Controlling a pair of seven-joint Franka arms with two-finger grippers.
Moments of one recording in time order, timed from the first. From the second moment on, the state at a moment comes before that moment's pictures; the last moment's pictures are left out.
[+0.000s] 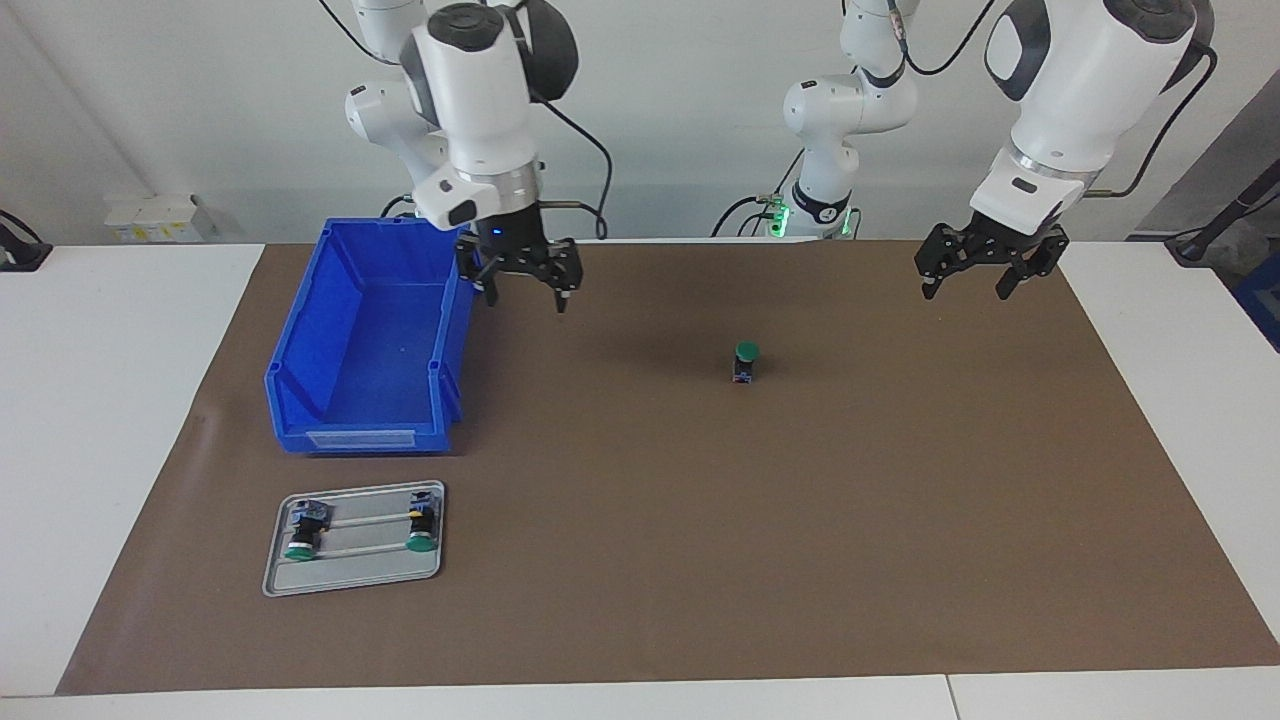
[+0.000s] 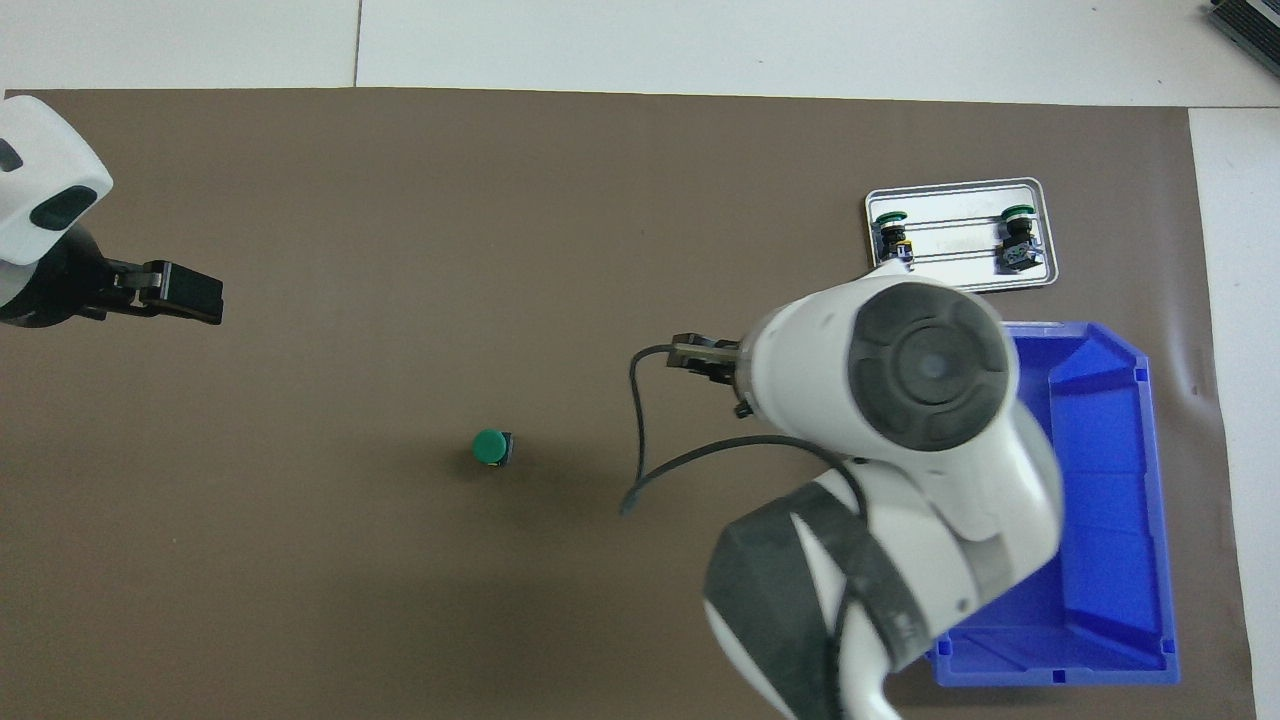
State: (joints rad) left arm 0.05 0.01 -0.17 -1.61 0.01 1.64 -0.02; right arm 0.56 0.10 0.02 -1.79 -0.02 2.04 0.84
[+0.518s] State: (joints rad) left arm 0.05 0.01 -0.17 -1.61 0.01 1.64 -0.02; right arm 0.78 0.47 0.02 -1.51 -0.10 2.17 1.13
